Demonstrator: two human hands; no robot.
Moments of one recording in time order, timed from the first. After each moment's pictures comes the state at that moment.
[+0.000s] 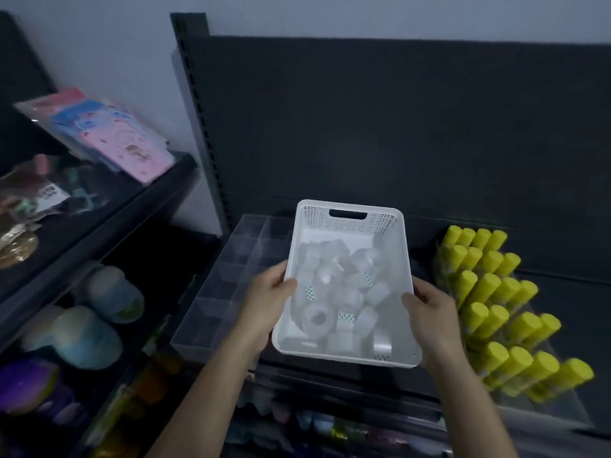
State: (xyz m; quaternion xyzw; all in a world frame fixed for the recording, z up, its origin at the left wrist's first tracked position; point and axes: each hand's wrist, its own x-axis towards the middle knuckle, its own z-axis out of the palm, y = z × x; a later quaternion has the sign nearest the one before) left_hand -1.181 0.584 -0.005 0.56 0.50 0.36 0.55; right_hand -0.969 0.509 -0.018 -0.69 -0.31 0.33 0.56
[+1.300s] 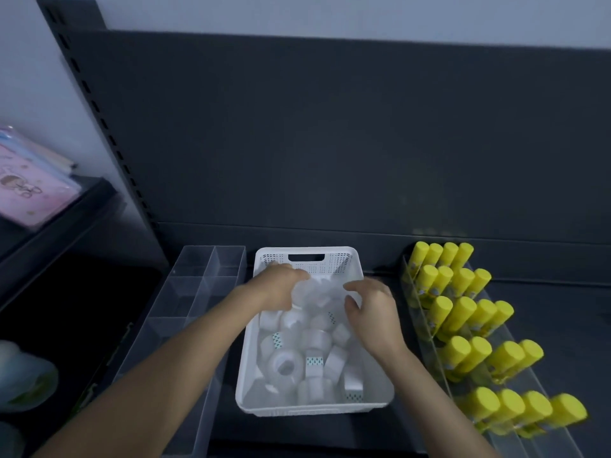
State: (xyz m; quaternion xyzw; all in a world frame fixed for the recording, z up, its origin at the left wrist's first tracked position) left_hand -1.080 0.741 -0.050 0.92 0.36 -0.10 0.15; right_hand -0.939 0.595 -0.053 -0.79 -0.51 0.08 0.33
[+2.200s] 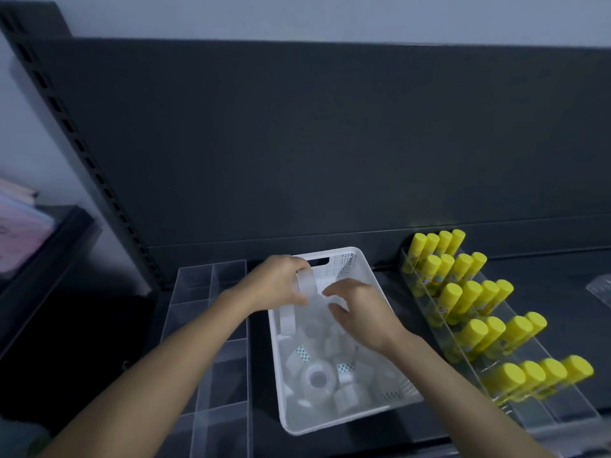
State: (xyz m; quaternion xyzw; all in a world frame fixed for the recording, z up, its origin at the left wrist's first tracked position) left_hand -1.104 0.769 -0.026 0.93 0.28 0.05 0.25; right_hand -0.974 0.619 -0.037 -0.76 -0.60 0.10 0.24
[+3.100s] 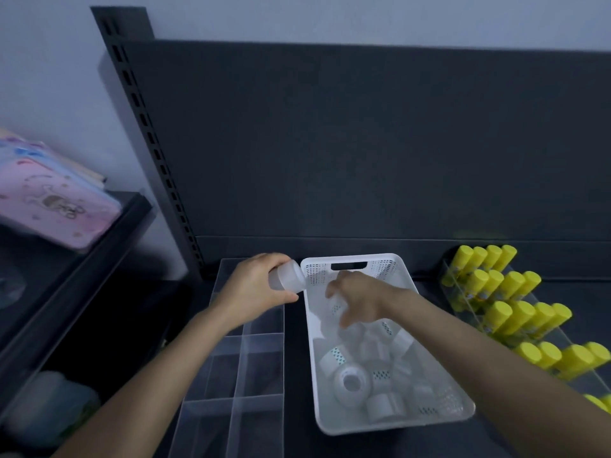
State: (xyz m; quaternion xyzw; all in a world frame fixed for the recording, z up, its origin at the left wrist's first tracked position) left_hand -1.196 0.771 -0.019 0.85 0.39 0.22 0.29; right_hand -0.984 0.698 -0.028 -0.68 -0.70 0.21 -0.06
